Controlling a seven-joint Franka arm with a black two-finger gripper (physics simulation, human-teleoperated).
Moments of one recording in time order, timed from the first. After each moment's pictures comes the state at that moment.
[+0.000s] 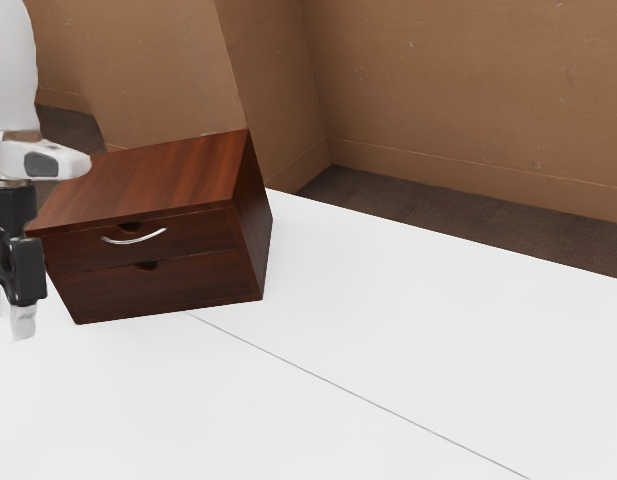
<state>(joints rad) 0.17 -0.28 0.09 -1.66 0.07 0.96 0.33</state>
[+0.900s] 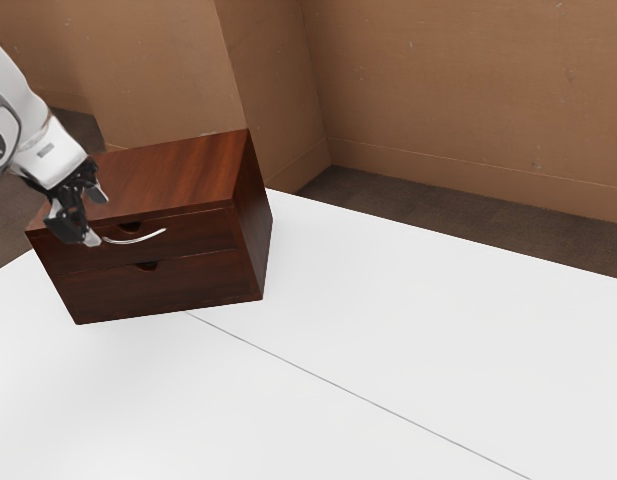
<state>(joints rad) 0.38 -0.13 0.10 -1.81 0.03 2.04 1.40</state>
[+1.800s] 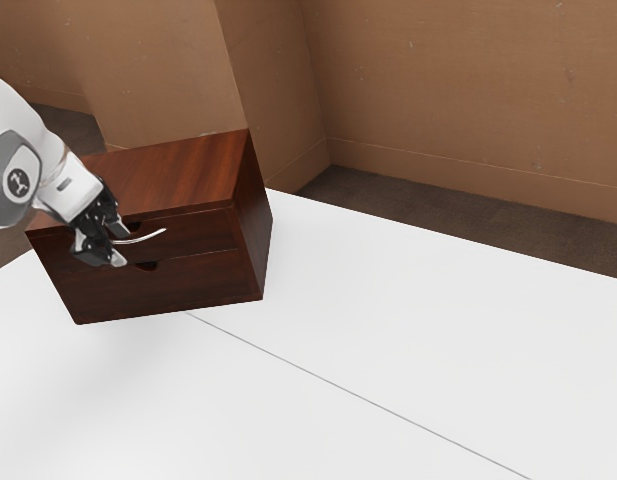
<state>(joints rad) 0.42 -0.10 0.09 -1.92 -0.07 2.18 1.43</state>
